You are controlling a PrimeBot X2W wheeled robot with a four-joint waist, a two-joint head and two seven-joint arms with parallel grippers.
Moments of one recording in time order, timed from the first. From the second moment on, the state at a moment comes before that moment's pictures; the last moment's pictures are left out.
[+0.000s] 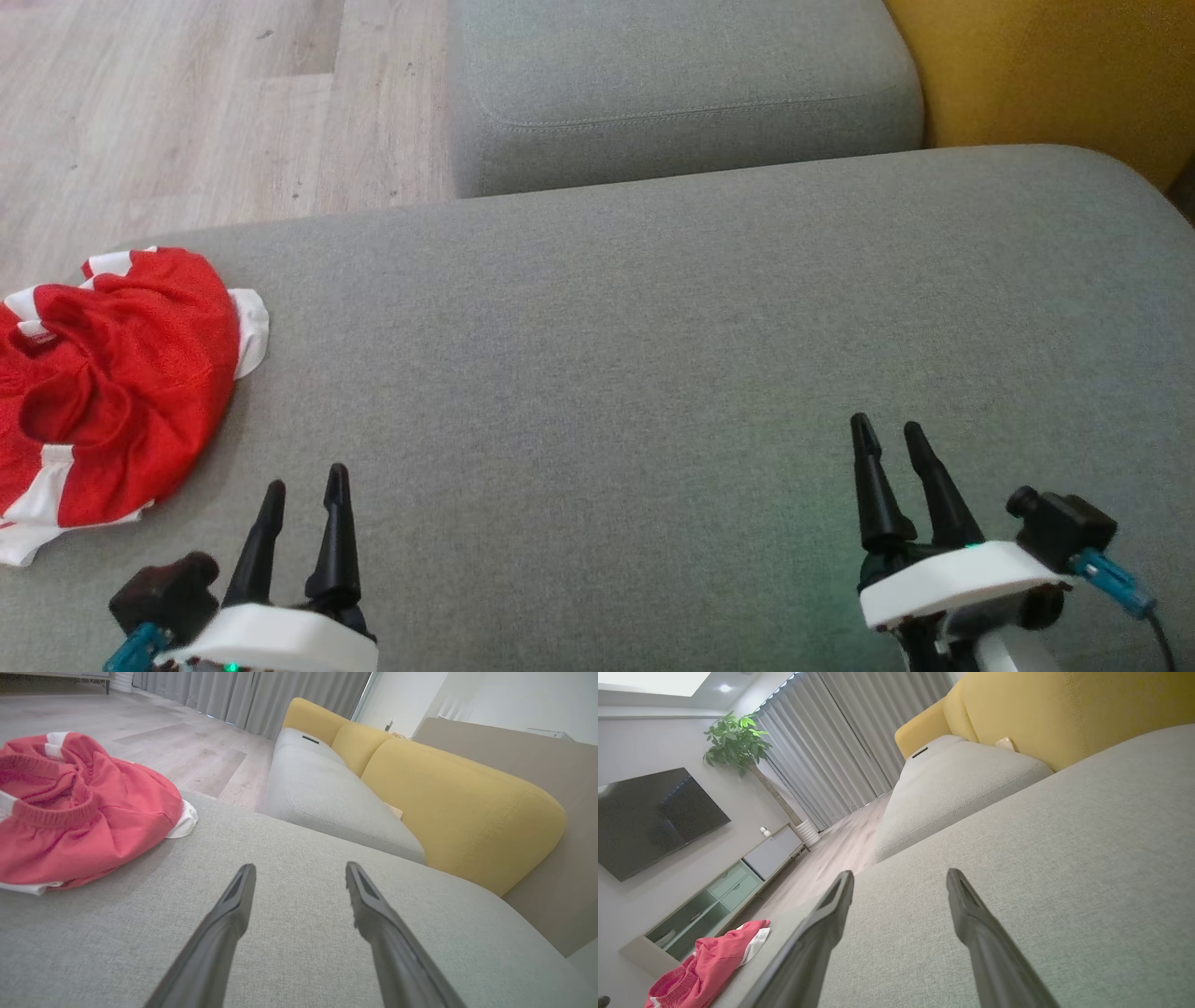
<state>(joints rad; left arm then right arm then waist) 0.16 0.05 -0.08 0.07 -0.45 -0.03 -0.16 0.01 -0.04 0.17 0.26 0.58 0.13 -0.16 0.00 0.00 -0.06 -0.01</state>
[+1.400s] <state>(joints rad) 0.20 0.05 -0.09 0.01 -0.09 -0.01 -0.25 0.04 -0.04 0.22 0.26 0.23 0.13 -0.25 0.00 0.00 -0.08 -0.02</state>
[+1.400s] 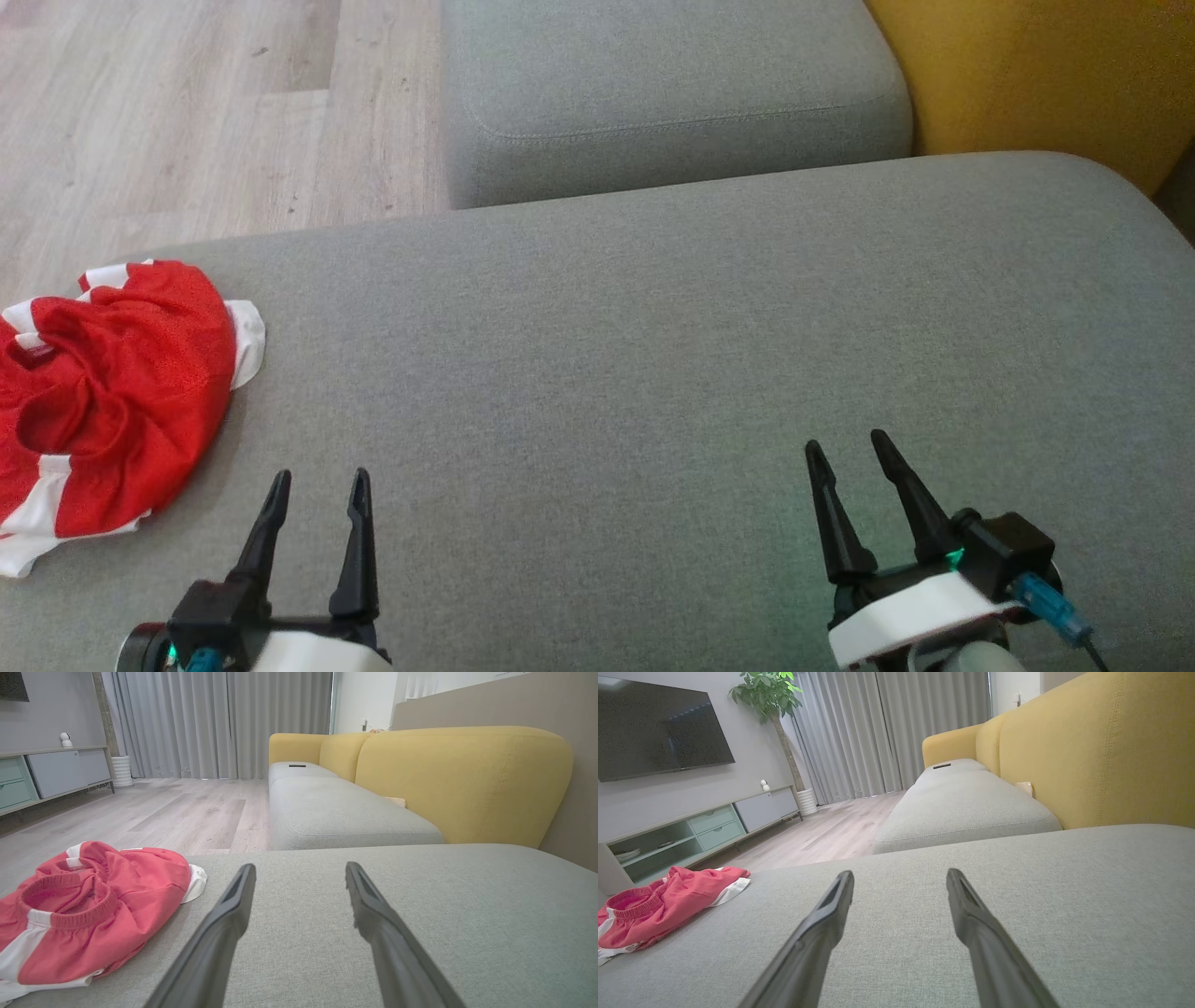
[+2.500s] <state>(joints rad) 0.25 0.05 -0.02 0.03 -0.04 -0.02 -0.25 0.08 -0.04 0.22 0.27 0.20 0.13 -0.25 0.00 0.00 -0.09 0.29</state>
